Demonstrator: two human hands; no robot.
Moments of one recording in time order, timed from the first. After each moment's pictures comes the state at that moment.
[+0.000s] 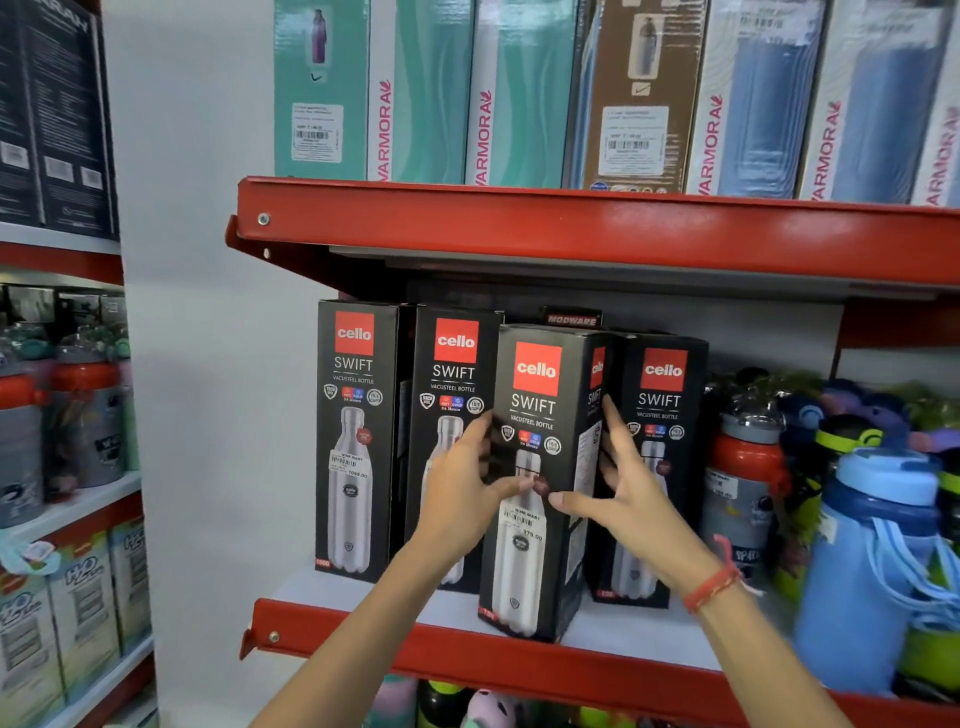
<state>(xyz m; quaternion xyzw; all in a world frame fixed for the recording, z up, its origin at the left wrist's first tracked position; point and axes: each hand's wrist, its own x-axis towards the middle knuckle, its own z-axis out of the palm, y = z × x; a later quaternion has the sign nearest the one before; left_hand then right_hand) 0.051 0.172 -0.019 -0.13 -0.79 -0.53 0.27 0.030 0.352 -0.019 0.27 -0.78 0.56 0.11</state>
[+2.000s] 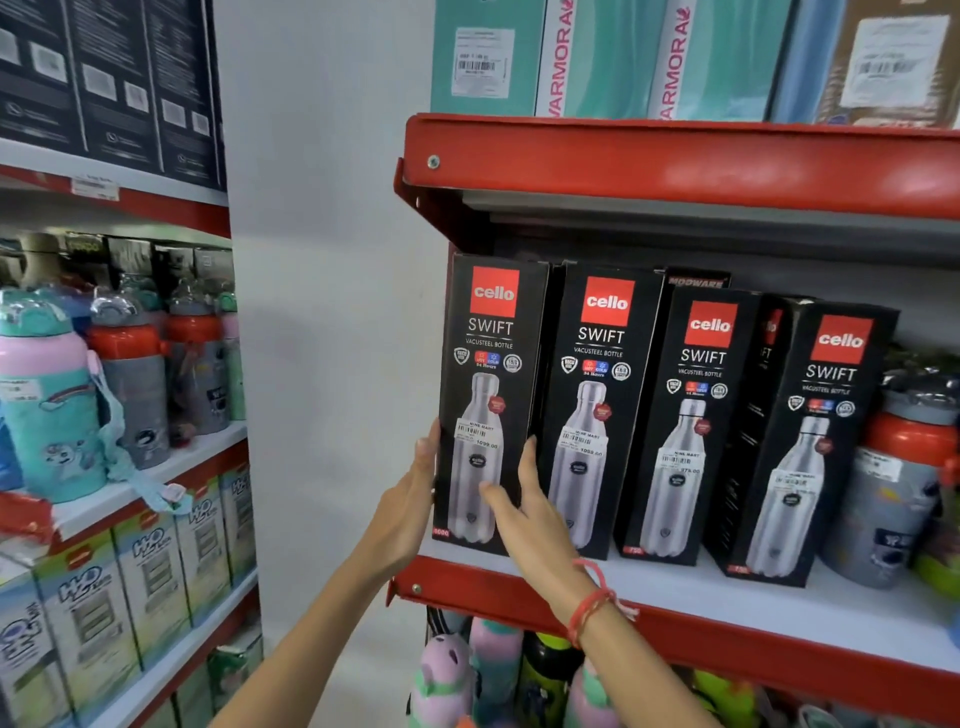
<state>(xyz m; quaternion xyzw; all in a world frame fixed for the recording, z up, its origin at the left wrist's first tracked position) 0.068 -0.017 -0.102 -0.03 -0.79 -0.58 0.18 0.068 0.133 -0.082 0.16 -0.85 0.50 0.04</state>
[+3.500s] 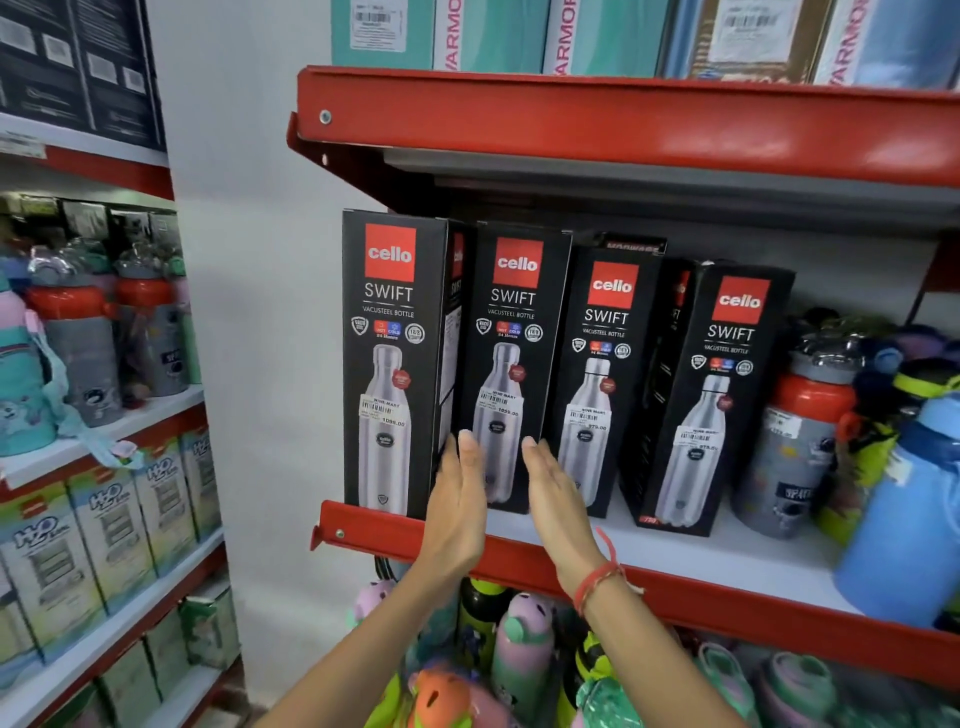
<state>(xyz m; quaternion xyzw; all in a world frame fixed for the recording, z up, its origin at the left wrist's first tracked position) 0.086 0.141 -0.110 0.06 -0.75 -0.63 0.21 0.060 0.238 -0.089 0.08 -0.79 0.61 0.01</state>
